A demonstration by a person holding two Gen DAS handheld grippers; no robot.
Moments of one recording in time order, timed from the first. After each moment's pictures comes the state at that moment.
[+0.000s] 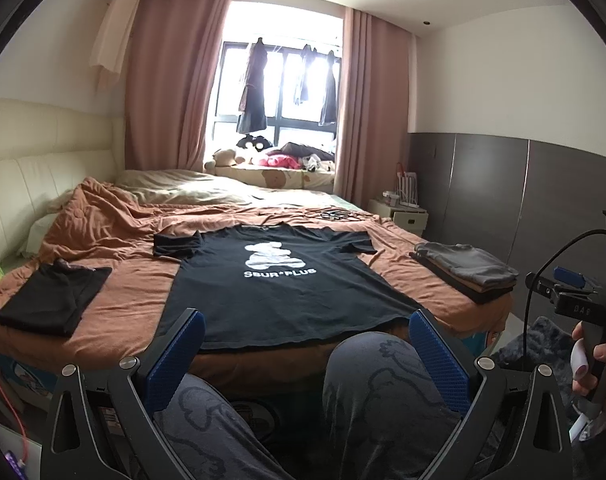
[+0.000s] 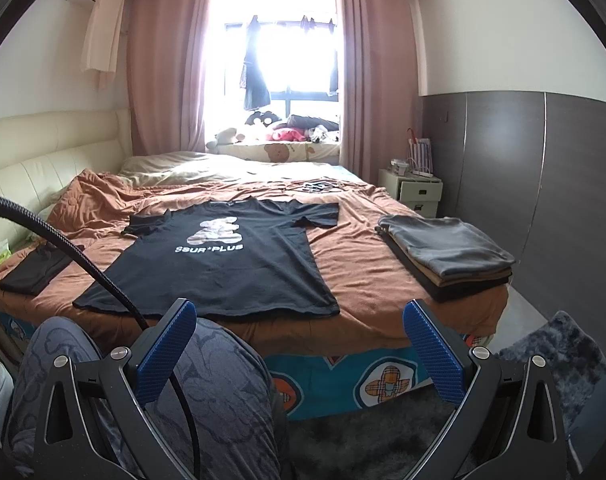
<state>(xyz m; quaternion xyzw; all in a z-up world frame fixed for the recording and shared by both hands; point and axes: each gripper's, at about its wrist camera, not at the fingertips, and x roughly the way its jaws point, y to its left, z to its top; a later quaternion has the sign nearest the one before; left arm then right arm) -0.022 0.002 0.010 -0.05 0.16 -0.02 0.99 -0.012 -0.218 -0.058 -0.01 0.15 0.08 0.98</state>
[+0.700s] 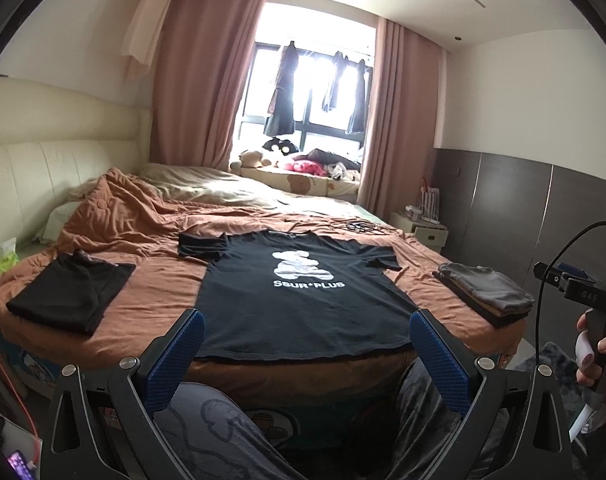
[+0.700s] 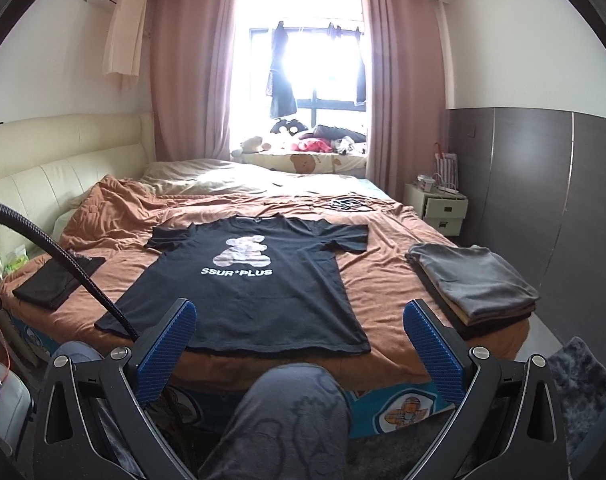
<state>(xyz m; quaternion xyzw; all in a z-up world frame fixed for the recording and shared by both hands) -0.012 0.051 0.020 -0.08 0.15 0.02 0.98 0.031 -0.198 -0.033 -0.01 0.15 0.12 0.98</state>
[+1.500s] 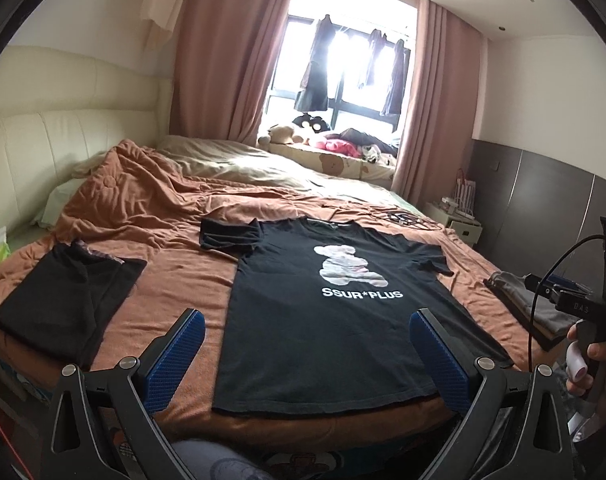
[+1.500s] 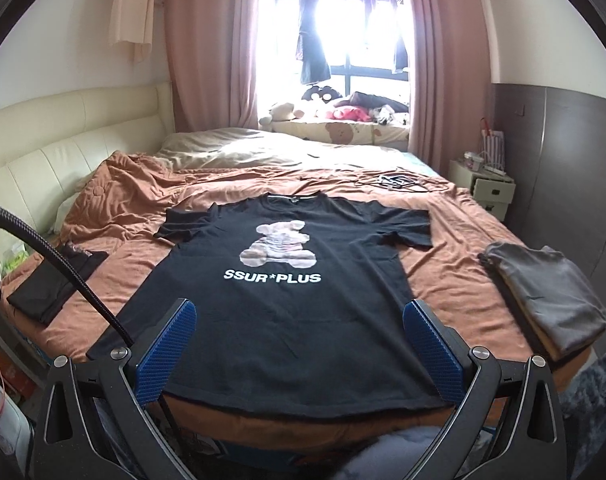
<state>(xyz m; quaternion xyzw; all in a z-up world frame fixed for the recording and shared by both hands) 0.117 0.149 -0.003 -0.10 0.19 0.06 0.97 0.211 -0.116 -0.030 -0.02 0.21 0.18 0.96</state>
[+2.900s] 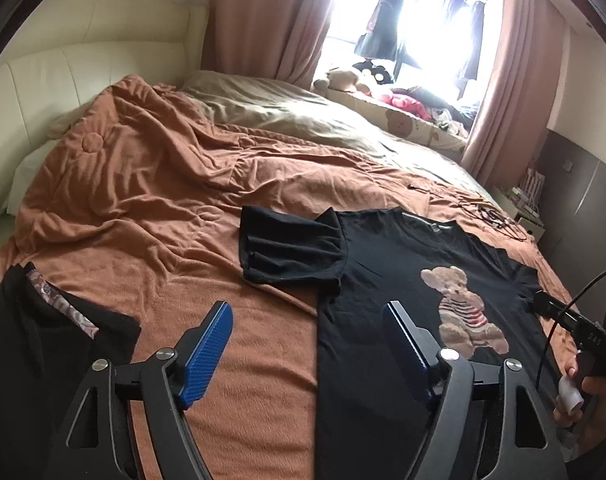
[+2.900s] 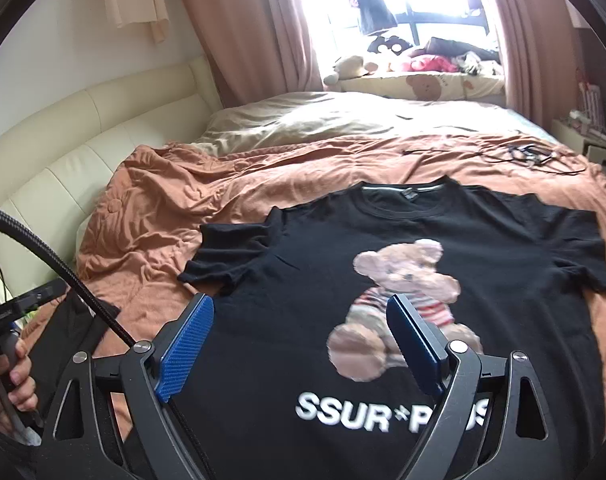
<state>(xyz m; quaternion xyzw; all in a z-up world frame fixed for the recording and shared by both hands) 0.402 0.349 -0.046 -0.16 0.31 0.11 0.93 0.515 0.022 -0.057 0.04 0.27 0.31 0.91</state>
